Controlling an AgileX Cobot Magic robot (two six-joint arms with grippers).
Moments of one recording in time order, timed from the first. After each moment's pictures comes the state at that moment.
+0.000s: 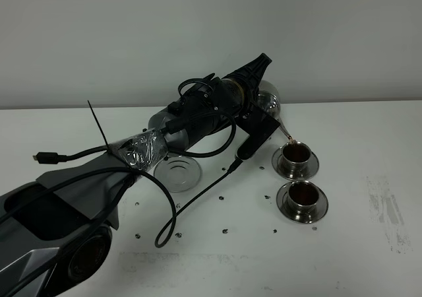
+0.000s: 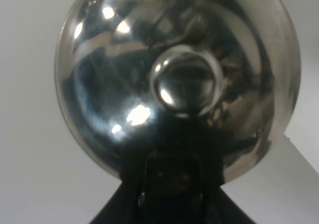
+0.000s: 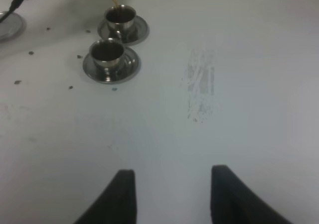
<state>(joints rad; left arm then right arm) -0.62 2.52 -2.25 0.64 0.41 1.43 0.02 -0.01 -0.53 0.15 1.12 -0.17</state>
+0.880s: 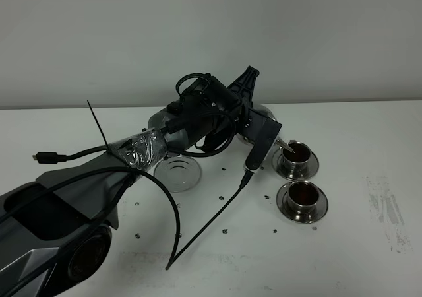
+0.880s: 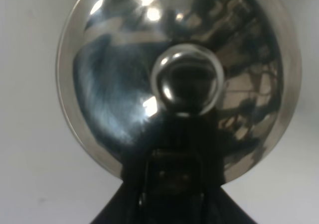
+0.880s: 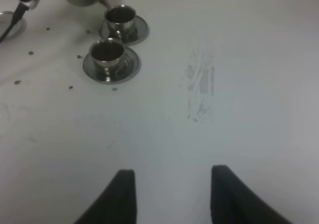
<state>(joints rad) -0.62 2.52 -2.25 0.42 0.59 1.35 0.02 -0.01 -0.53 0.15 1.12 -0.17</state>
